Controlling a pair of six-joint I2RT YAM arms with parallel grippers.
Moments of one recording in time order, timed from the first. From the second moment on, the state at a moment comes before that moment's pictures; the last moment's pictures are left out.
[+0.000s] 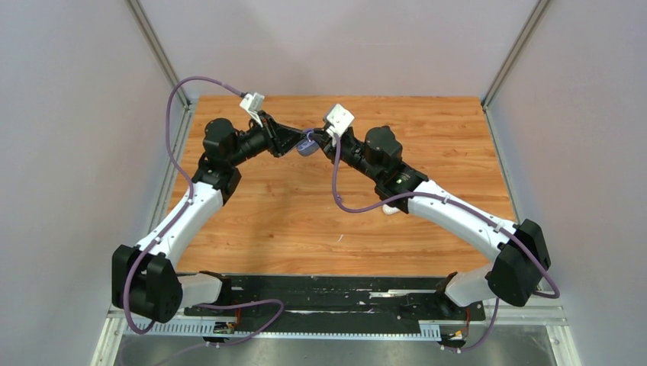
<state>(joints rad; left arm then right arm) -0.29 1.25 0.96 0.35 0.67 -0.52 0.80 1.42 1.18 0.28 -0.10 -0.25</state>
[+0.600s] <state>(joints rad) -0.29 1.25 0.96 0.33 0.67 -0.52 0.80 1.41 1.19 0.21 -0.12 -0.29</state>
